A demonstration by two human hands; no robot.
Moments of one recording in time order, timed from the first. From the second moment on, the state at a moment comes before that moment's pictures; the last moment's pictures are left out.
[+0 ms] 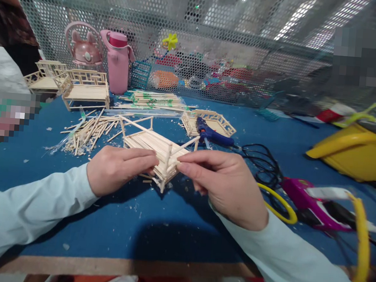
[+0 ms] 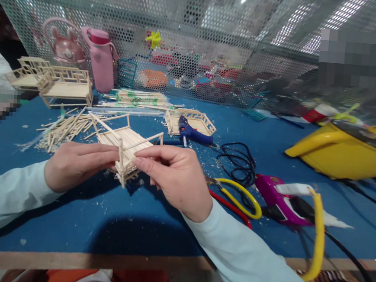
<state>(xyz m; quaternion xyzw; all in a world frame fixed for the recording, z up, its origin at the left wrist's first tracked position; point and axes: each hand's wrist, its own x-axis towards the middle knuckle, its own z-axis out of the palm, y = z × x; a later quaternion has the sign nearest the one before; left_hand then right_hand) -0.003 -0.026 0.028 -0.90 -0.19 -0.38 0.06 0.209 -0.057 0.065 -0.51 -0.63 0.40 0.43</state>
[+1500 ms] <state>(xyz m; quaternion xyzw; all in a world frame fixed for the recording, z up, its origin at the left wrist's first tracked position) -0.002 -0.023 0.022 -0.89 -0.17 -0.41 0.11 0.212 -0.059 0.061 -0.33 -0.84 0.13 0.42</state>
